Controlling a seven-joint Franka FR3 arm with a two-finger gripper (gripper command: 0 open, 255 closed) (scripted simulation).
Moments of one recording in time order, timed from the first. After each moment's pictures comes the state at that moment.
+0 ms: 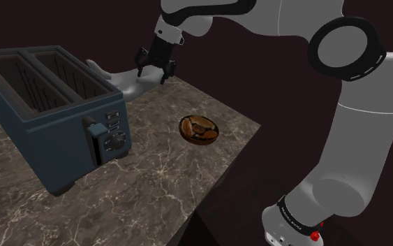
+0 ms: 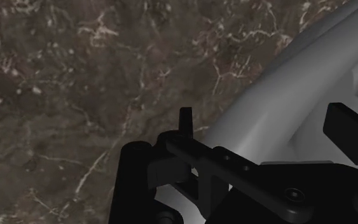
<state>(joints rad) 0.08 0.40 0.22 -1.51 0.22 1.97 0.53</state>
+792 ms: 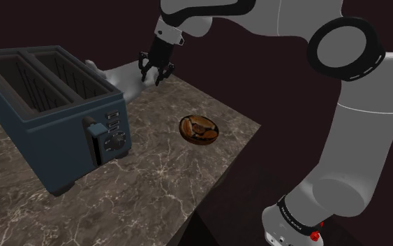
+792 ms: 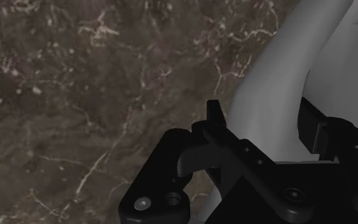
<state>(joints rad) 0.08 0.40 0.22 -1.51 0.22 1.97 0.53</state>
